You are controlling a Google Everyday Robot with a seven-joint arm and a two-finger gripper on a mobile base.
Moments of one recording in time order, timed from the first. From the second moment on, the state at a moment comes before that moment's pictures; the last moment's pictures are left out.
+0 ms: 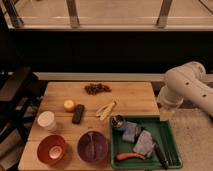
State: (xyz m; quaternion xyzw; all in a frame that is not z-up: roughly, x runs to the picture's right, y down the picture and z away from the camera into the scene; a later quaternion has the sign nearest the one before) arm 0.285 0.106 0.684 -0.28 0.02 0.02 0.96
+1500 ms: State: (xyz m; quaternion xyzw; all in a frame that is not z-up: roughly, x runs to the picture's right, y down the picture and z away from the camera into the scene) arm 0.269 0.022 0.712 -0.28 0.06 0.42 0.86
